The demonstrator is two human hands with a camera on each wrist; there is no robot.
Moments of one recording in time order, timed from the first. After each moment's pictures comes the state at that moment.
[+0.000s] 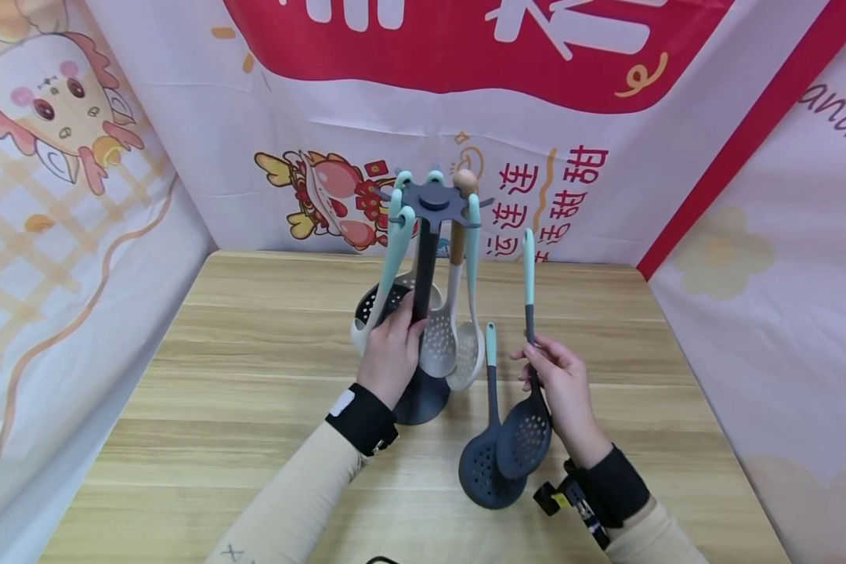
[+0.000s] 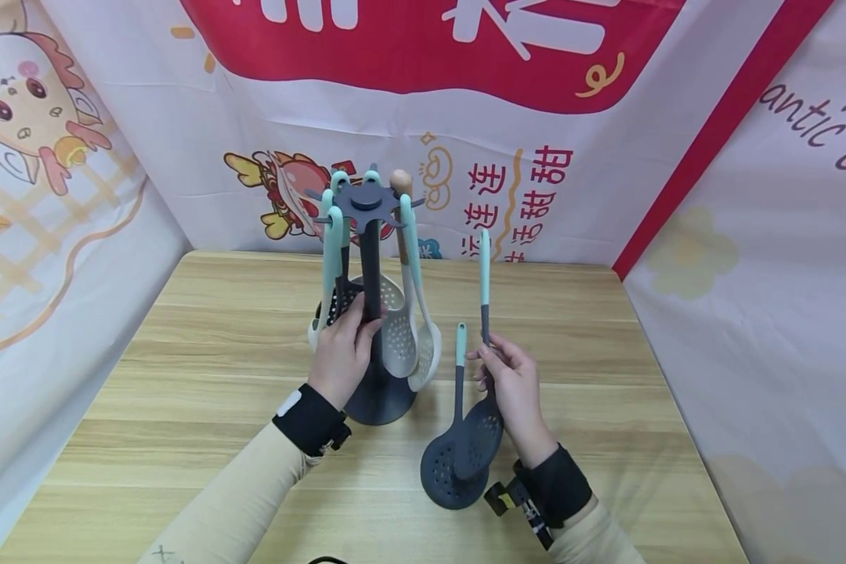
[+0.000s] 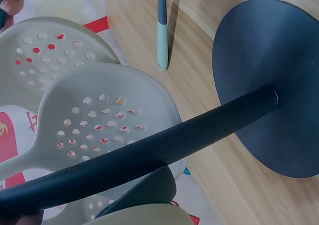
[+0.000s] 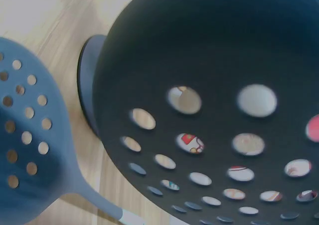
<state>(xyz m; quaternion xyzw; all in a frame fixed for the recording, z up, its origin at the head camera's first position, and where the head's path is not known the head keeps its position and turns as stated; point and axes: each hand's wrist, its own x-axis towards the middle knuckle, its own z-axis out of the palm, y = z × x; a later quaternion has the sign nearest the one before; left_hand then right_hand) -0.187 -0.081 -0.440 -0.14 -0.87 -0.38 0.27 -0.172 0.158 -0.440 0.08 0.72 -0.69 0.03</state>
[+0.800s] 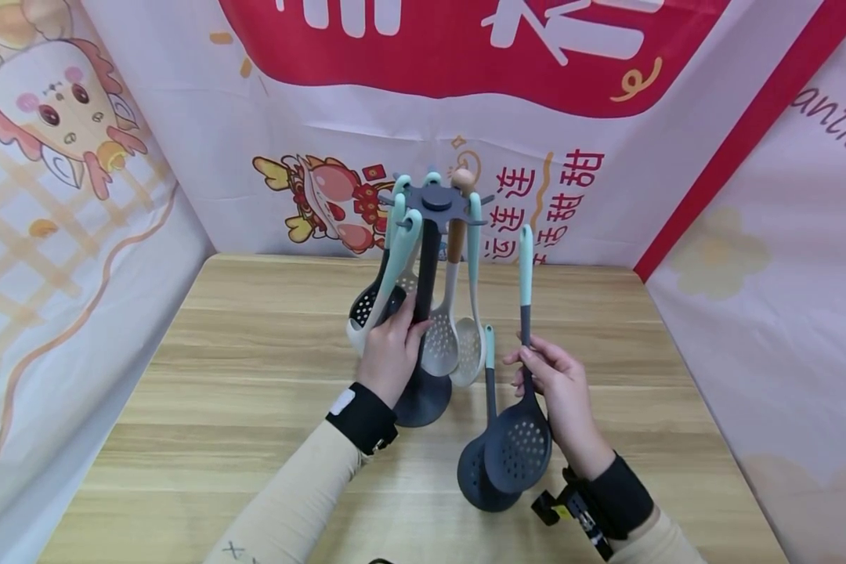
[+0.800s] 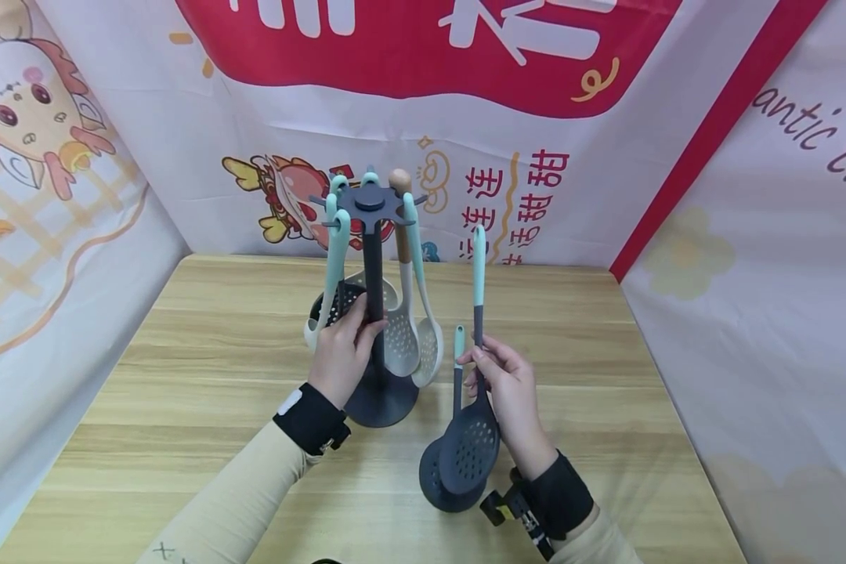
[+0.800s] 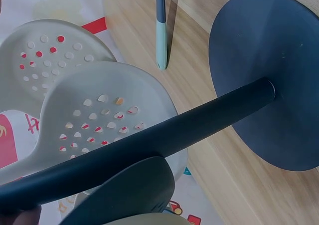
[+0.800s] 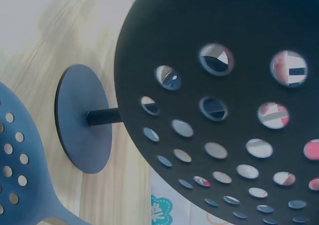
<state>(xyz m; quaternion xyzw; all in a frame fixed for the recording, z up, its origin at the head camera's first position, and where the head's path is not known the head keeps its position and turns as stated) -0.190 -0.080 -0.438 -0.14 -0.87 -0.37 0.28 -0.160 0.152 -0.419 0.06 0.70 -0.71 0.06</state>
